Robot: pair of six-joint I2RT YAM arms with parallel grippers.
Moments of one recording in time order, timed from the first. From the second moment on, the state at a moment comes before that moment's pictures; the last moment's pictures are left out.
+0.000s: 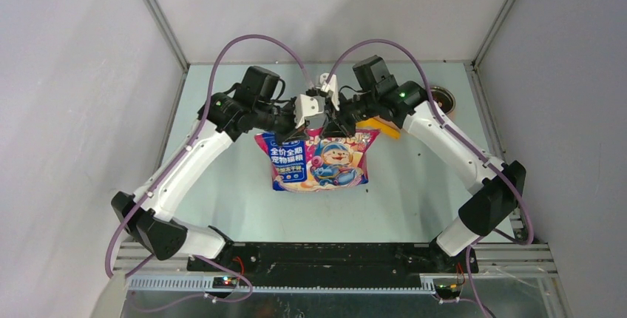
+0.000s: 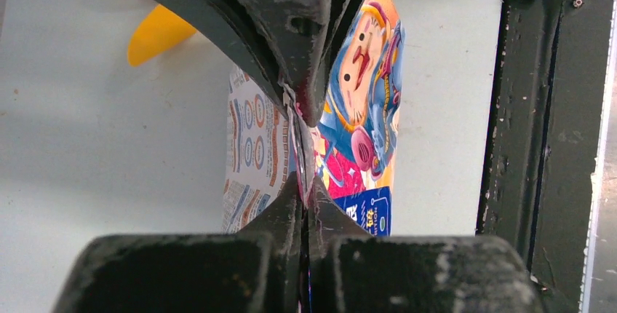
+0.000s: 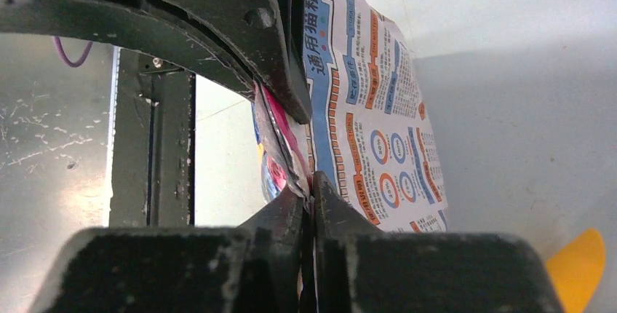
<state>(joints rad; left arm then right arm) -0.59 1.38 1.54 -0.98 0.58 0.67 0.65 1.61 1.63 -0.79 -0.78 -0.45</state>
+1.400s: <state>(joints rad) -0.61 1.34 1.51 -0.96 0.56 0.66 0.67 1.57 1.65 -0.86 -0.65 -0.51</state>
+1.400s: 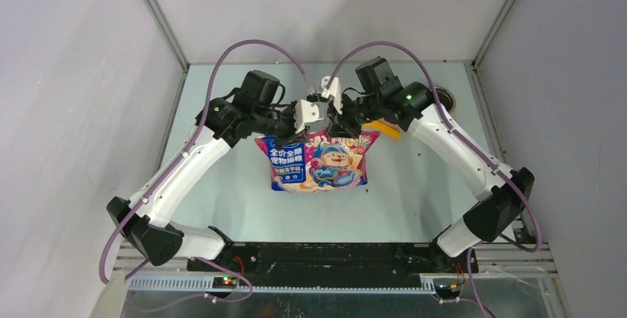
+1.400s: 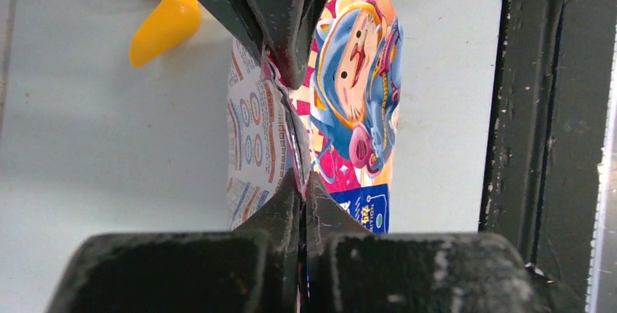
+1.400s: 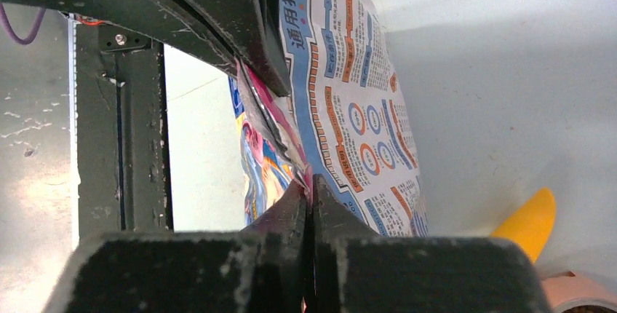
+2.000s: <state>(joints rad) -0.65 1.34 1.50 -0.98 0.53 0.74 0.67 1.42 1.50 -0.79 -0.45 -0.62</state>
